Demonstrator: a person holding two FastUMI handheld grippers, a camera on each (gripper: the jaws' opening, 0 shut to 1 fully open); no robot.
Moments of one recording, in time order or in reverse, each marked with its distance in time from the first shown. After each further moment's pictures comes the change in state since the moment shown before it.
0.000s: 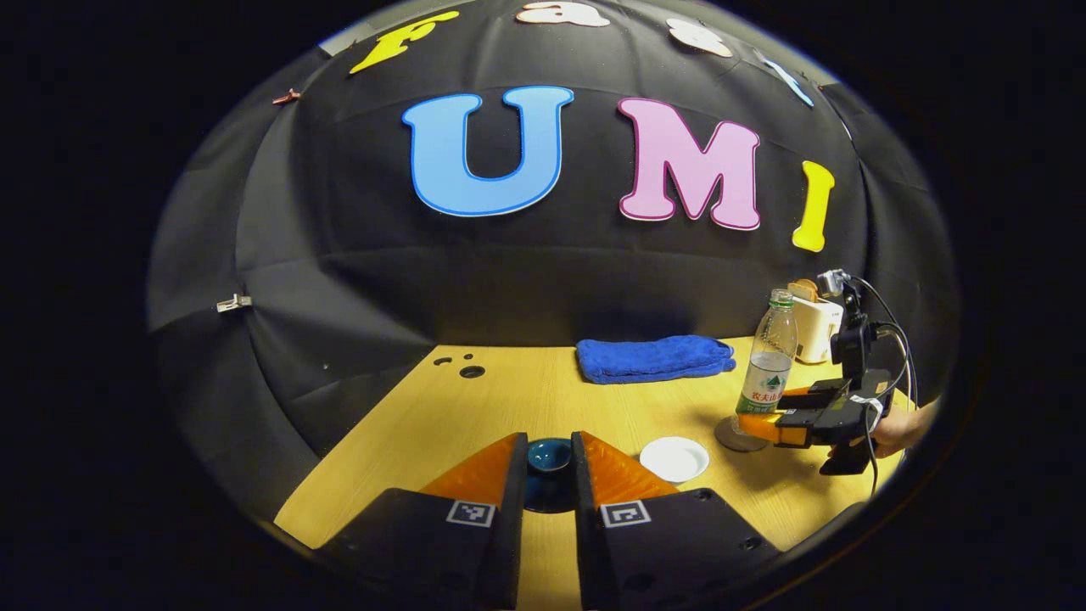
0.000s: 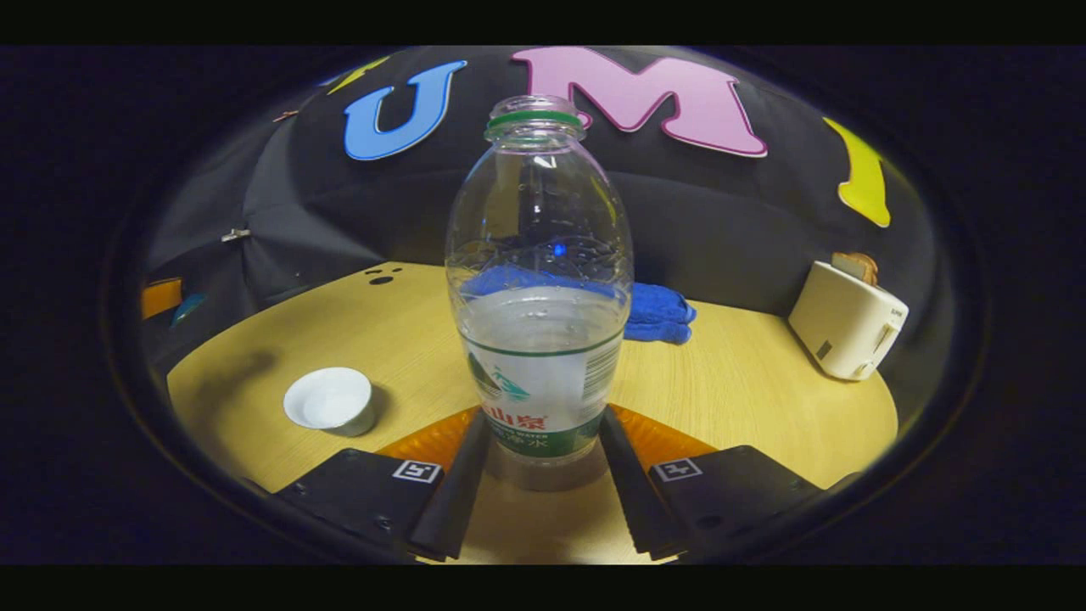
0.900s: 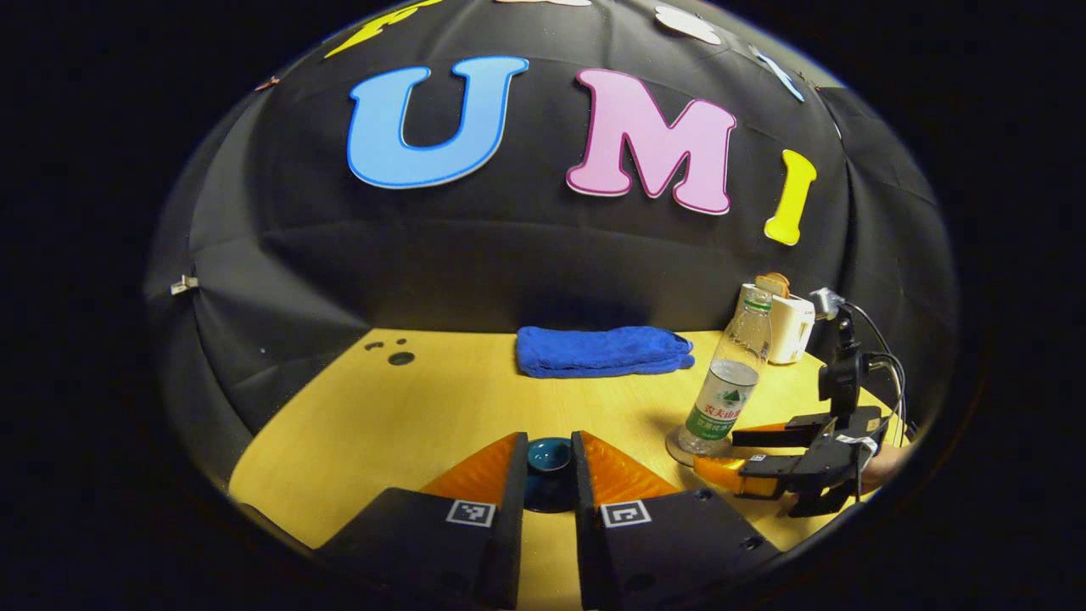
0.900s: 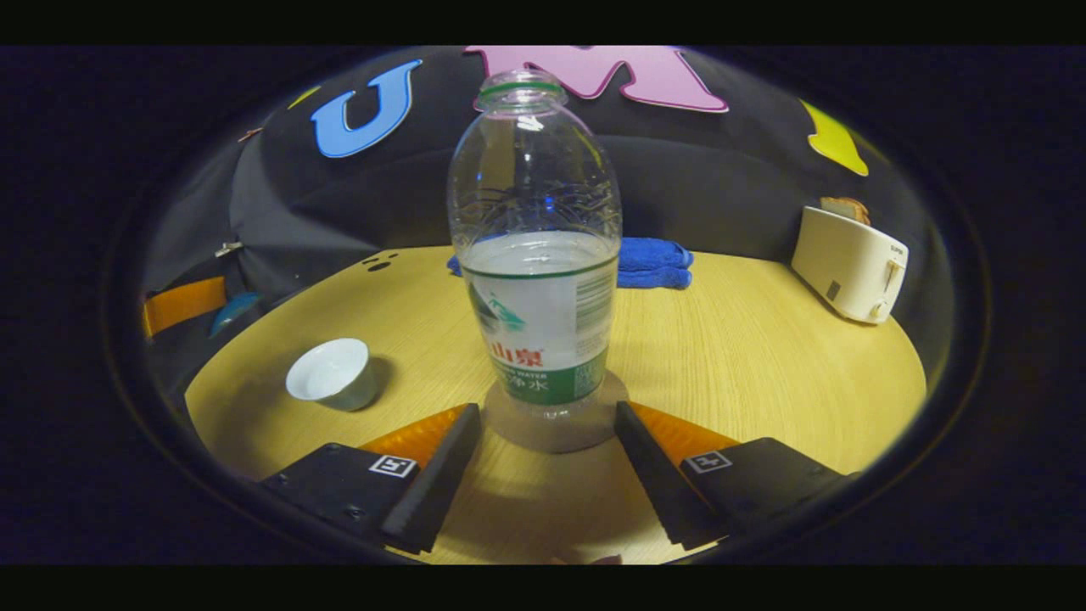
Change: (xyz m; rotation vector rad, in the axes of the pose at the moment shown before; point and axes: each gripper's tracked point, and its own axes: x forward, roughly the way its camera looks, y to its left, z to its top) left arm 0.062 -0.084 -0.020 -0.046 0.064 -0.150; right arm -0.034 0.016 -0.038 0.125 0.112 0.022
